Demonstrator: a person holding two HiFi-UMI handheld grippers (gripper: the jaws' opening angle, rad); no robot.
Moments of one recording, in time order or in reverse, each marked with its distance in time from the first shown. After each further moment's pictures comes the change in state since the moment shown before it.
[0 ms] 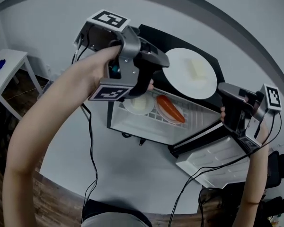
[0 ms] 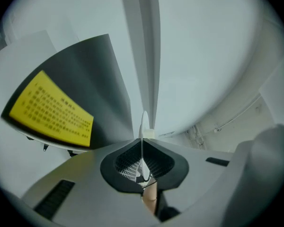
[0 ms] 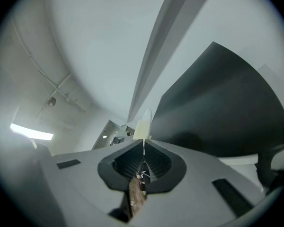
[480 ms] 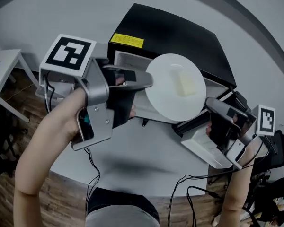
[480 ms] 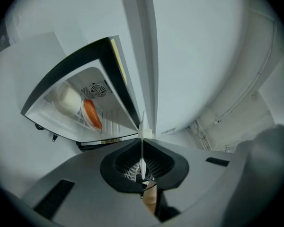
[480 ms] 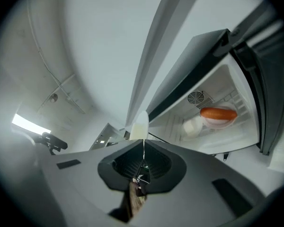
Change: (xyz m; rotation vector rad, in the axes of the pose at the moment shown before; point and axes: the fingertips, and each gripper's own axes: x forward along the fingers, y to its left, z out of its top) left arm -0.038 0.044 -0.096 0.086 -0.033 0.005; right arm -0.005 -0.020 -0.116 -0.033 -0.107 -0.008
